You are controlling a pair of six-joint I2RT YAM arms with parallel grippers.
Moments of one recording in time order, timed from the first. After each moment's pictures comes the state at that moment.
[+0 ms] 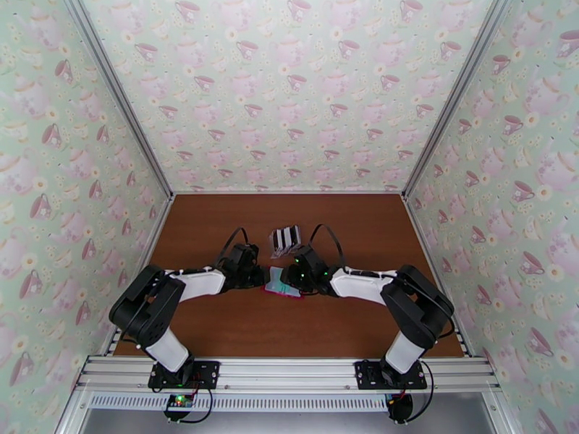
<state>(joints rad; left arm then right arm) -0.51 1.68 0.70 0.03 0.31 -0.68 0.79 1.71 0.89 -0.06 -0.11 0.95</state>
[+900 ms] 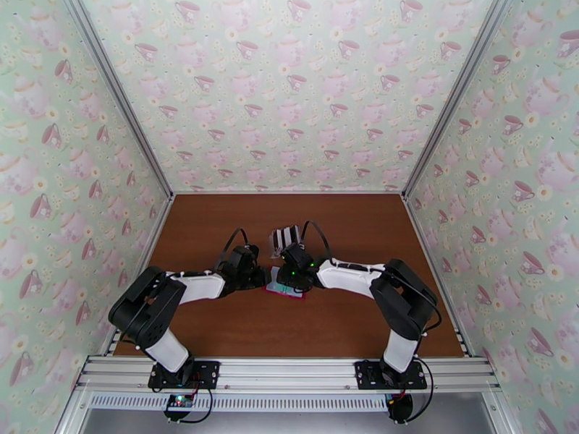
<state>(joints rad) -0.52 1.68 0.66 0.14 0.31 -0.71 0.83 1.80 1.07 -0.32 0.00 0.91</state>
